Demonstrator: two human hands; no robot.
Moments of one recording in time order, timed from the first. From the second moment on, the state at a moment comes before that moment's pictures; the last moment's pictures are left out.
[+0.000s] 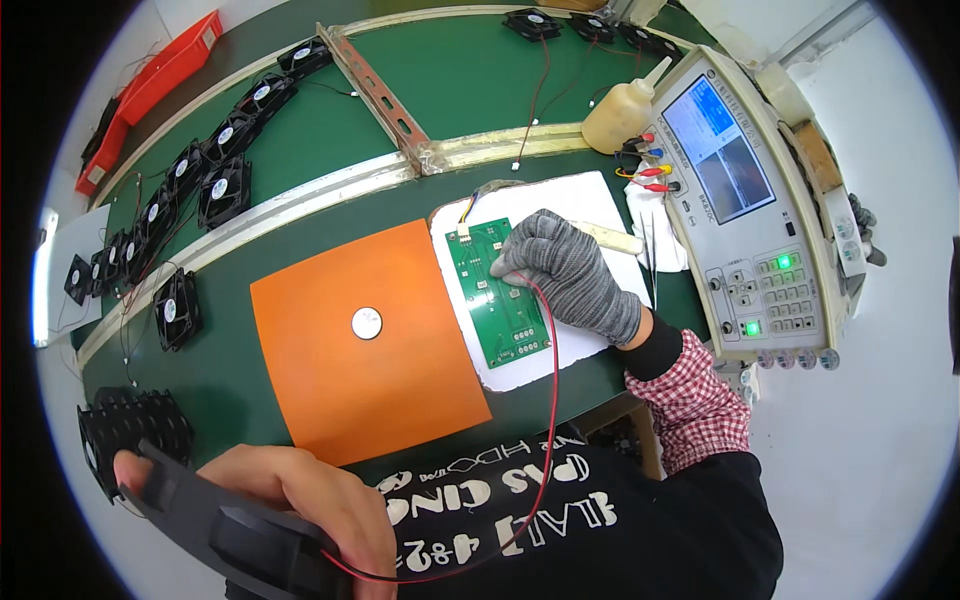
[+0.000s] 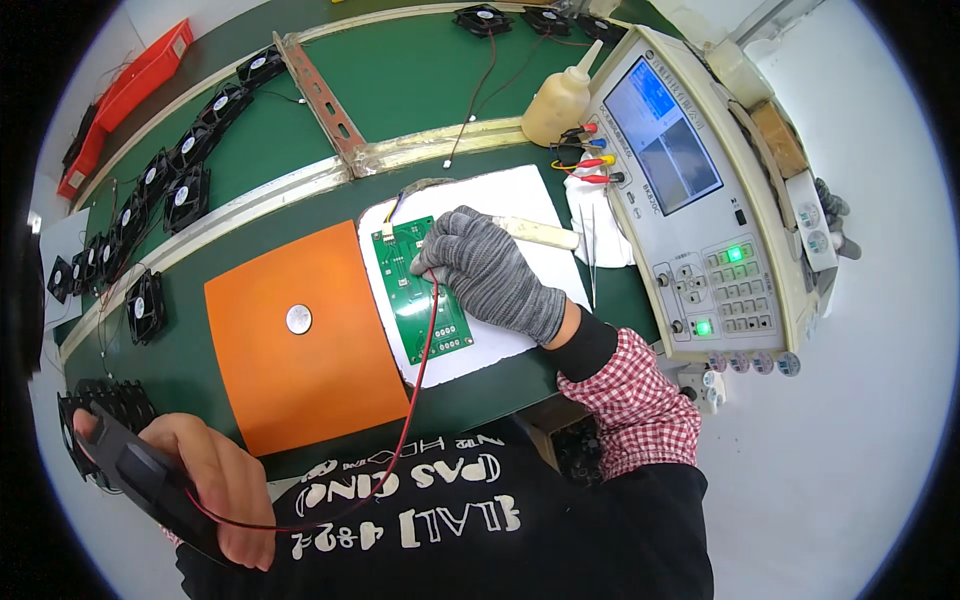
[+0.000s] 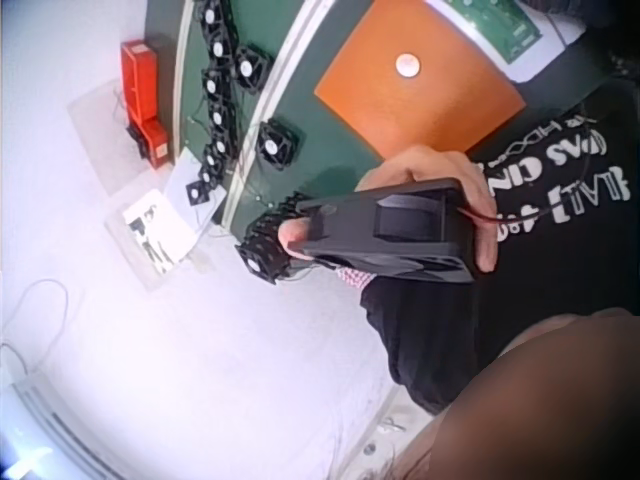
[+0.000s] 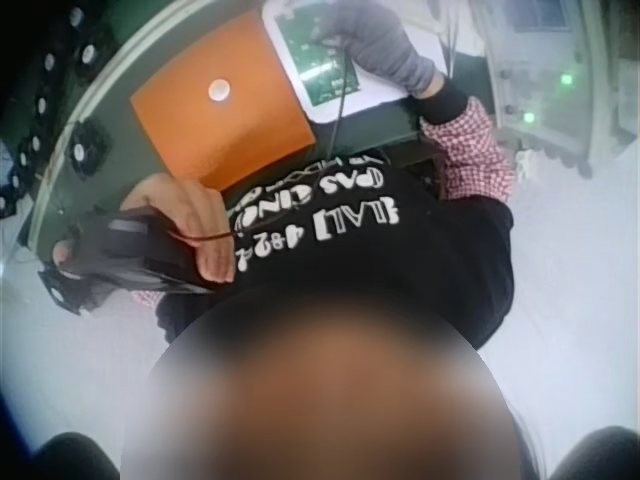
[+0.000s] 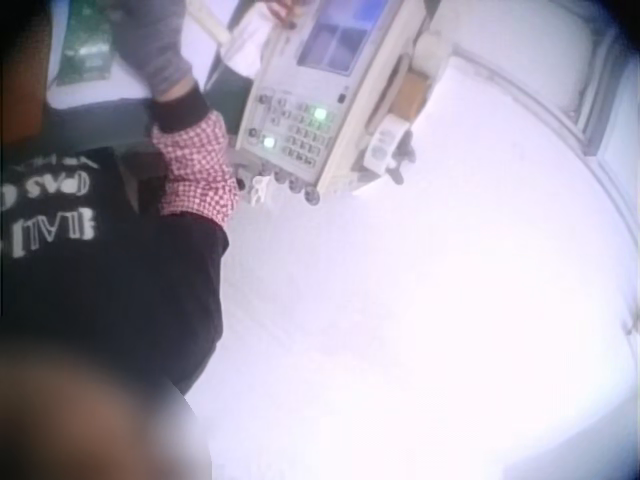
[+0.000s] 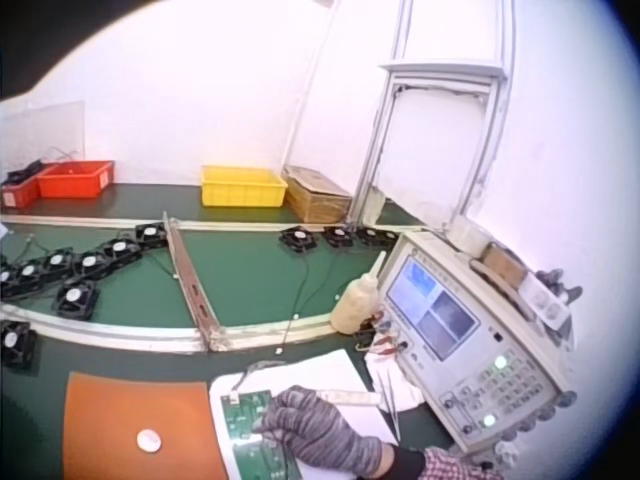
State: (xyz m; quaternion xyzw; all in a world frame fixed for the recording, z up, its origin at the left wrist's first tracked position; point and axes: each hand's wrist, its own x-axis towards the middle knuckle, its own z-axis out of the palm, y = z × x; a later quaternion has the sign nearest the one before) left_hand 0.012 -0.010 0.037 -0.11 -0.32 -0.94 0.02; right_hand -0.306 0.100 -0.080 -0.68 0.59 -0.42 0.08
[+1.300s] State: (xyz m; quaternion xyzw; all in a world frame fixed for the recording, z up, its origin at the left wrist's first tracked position) left_hand -0.018 -0.075 0.023 0.07 -0.95 0.01 0.31; right_hand -0.292 0.113 -0.033 -0.76 0.58 -0.30 -0.06
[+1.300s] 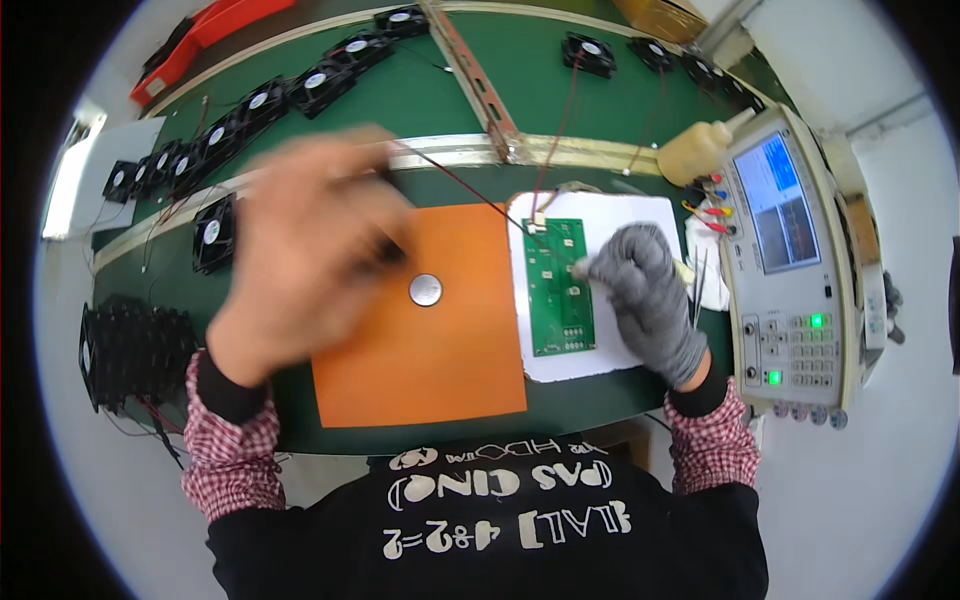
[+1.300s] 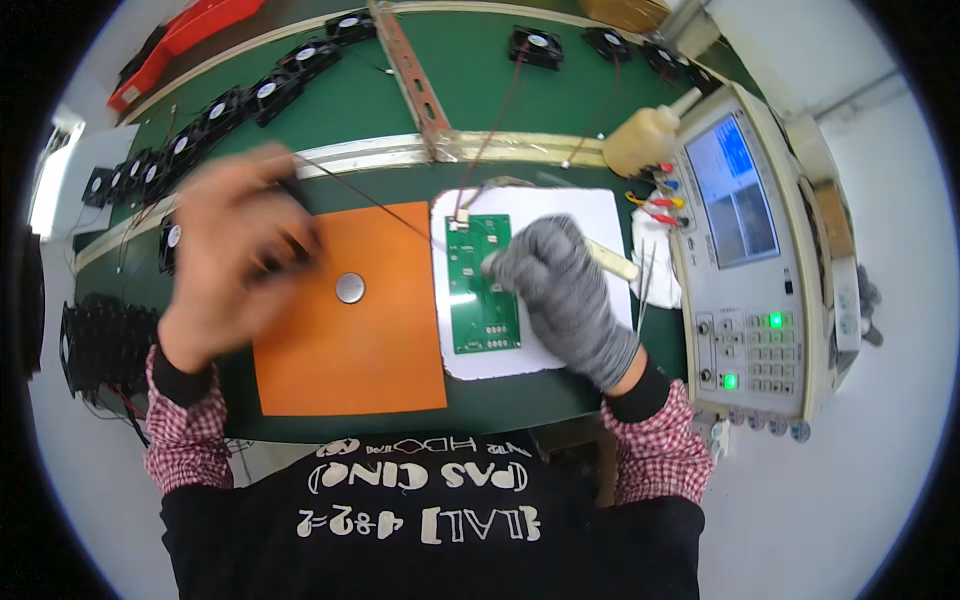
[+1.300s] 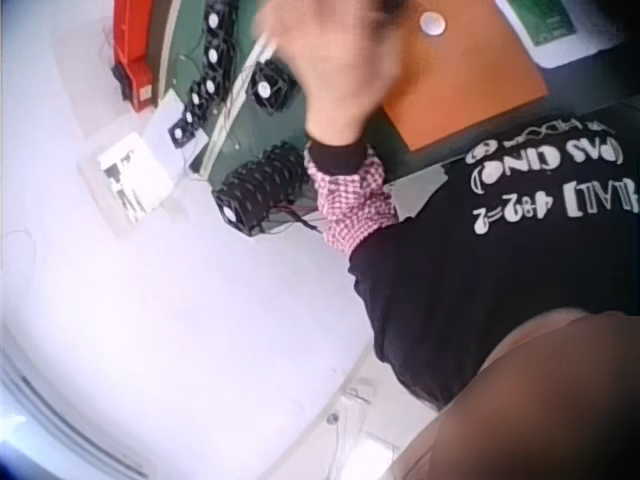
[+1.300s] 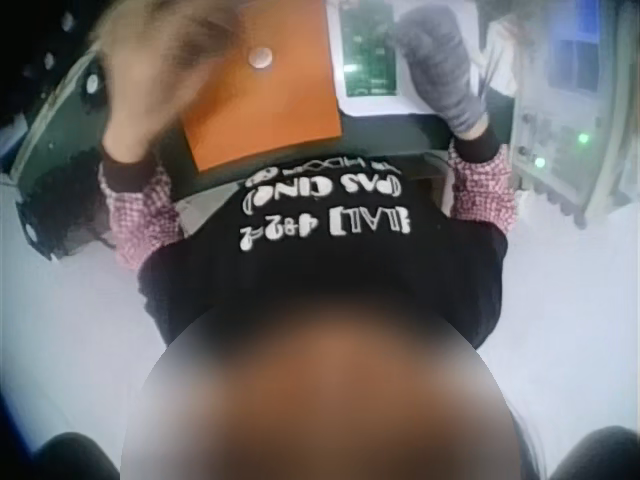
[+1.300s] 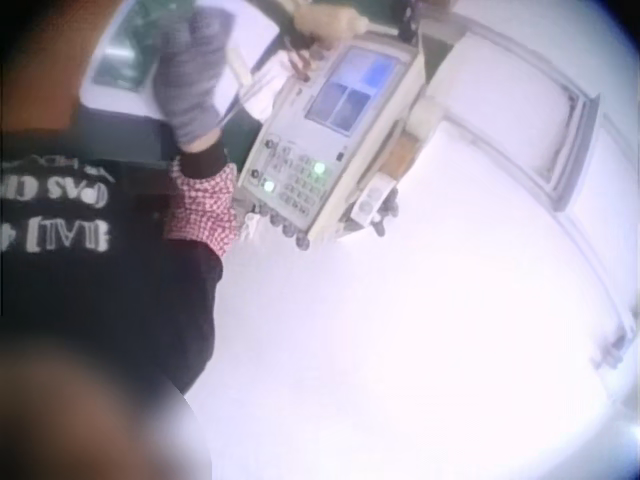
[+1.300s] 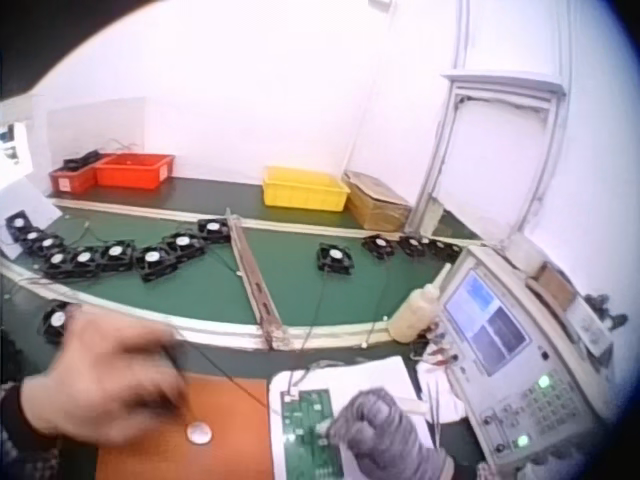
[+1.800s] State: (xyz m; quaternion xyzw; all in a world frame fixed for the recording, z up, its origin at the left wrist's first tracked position) left_hand -0.047 -0.044 -0.043 0.12 -0.94 -0.27 0.19; right_hand -0.297 0.104 -0.058 -0.54 0.66 -0.45 0.24
